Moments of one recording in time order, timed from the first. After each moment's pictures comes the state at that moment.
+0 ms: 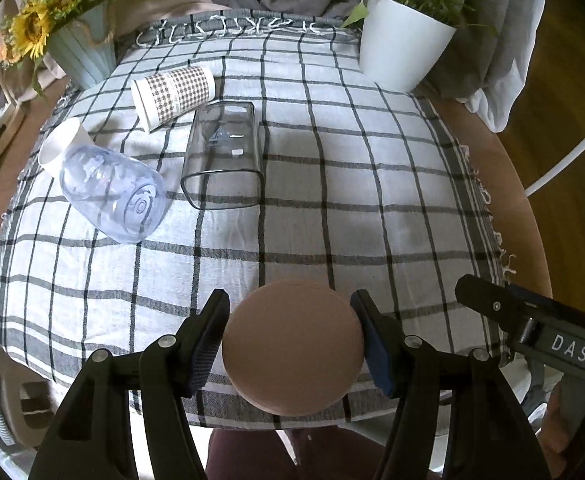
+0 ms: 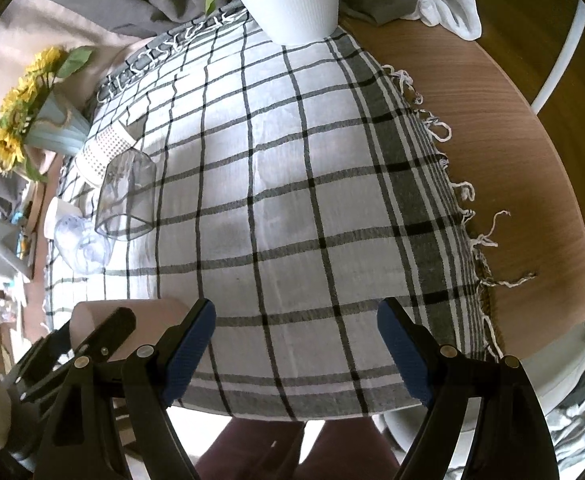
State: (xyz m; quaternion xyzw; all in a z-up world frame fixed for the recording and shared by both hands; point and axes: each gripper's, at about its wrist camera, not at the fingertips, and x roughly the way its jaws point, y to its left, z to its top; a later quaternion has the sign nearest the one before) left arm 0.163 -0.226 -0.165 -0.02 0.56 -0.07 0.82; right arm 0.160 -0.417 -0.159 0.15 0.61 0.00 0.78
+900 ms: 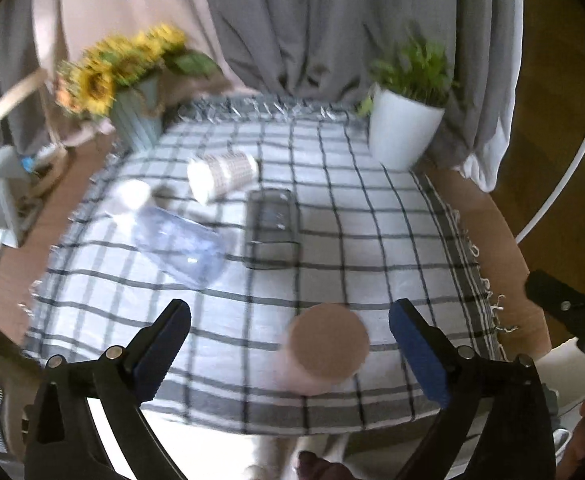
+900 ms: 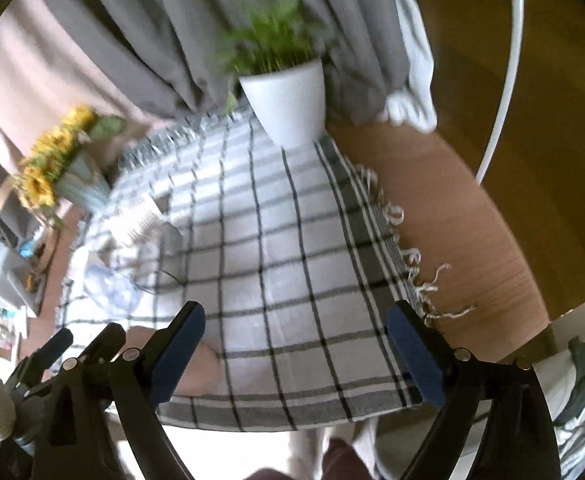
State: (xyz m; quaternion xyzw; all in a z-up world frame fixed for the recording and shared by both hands) left arm 0.112 -0.189 -0.093 -0.01 0.43 -0.04 0.90; right arm 0.100 -0.413 -0.068 0.13 0.46 -0.04 0.88
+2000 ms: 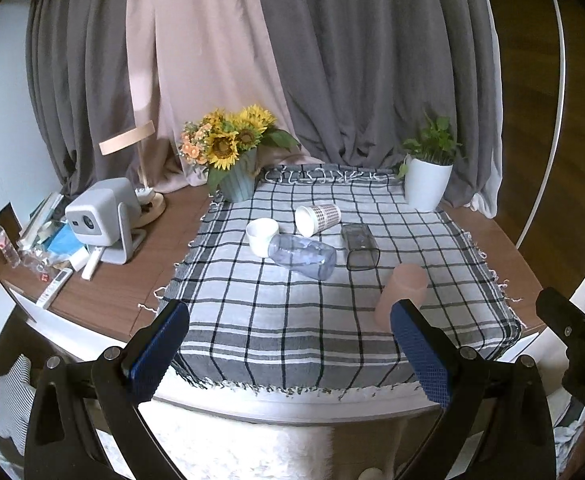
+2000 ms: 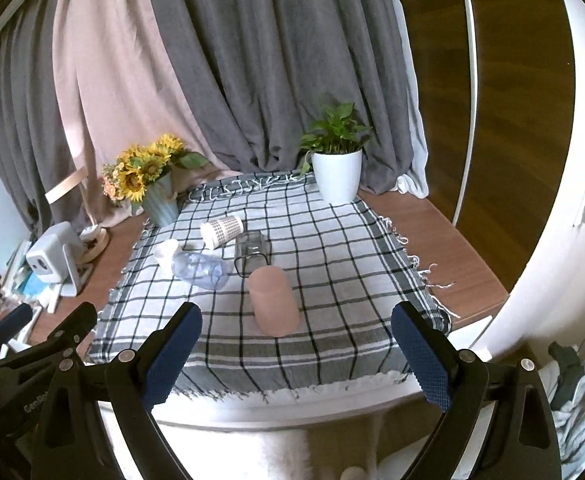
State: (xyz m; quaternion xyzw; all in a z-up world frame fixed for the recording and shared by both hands) left arm -0.066 -0.068 -0.009 0.01 0.32 0.01 0.95; right arm -0.099 -0.272 0.018 0.07 0.32 -0.06 0.94
